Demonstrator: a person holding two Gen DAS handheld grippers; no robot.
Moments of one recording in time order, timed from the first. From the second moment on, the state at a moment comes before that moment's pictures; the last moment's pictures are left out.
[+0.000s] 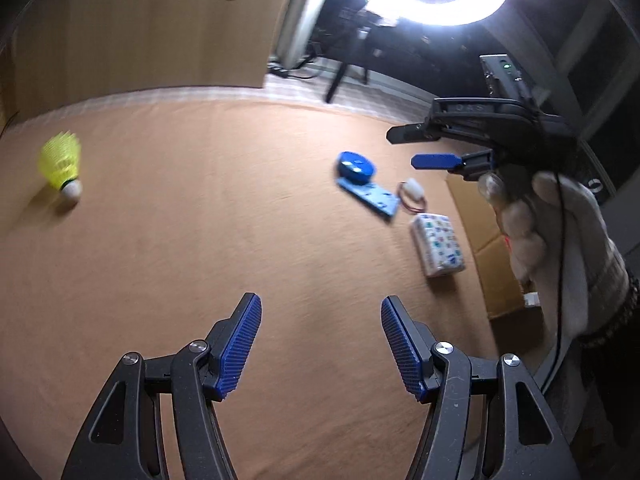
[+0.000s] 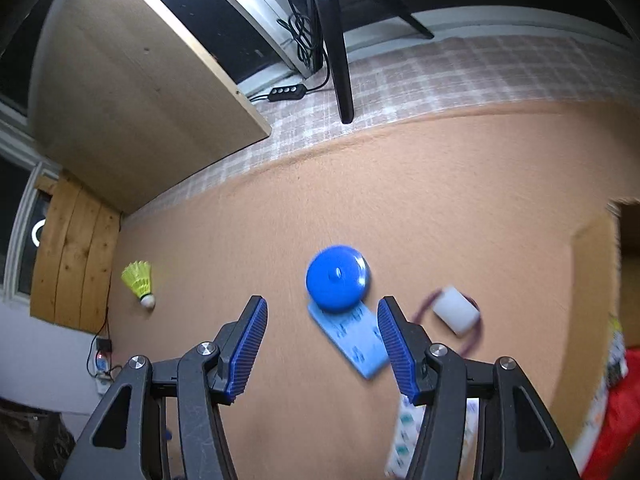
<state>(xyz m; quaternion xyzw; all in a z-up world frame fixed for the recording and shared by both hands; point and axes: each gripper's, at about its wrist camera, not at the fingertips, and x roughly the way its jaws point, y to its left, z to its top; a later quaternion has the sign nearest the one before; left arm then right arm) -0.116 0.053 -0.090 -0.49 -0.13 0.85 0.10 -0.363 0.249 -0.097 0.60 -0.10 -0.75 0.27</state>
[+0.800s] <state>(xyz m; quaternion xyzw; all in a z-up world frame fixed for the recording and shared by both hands) -0.092 0.012 -0.111 -0.51 -0.15 0.84 0.07 -0.400 0.209 -0.145 0.63 -0.04 -0.75 0.21</state>
